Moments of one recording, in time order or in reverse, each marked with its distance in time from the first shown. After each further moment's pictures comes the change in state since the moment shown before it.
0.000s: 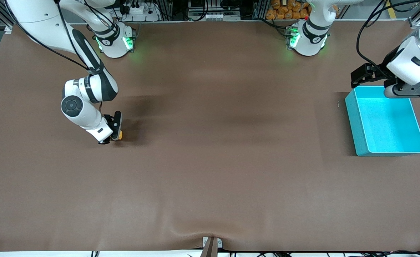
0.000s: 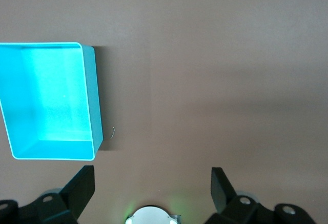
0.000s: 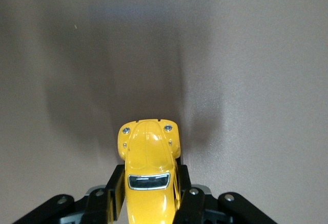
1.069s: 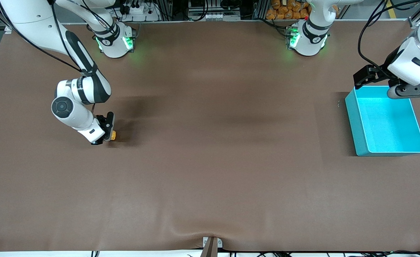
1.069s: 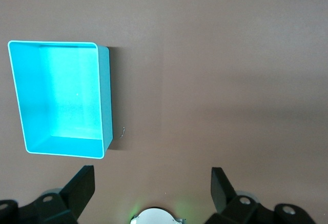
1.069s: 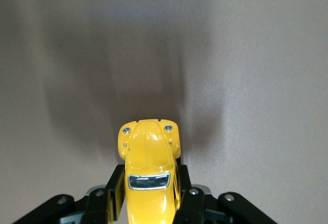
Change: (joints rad) left arm -0.003 0.000 -0.008 0.002 0.052 0.000 -0.020; right arm -0.065 0.002 -0.006 0.000 0.000 -0.002 -0.058
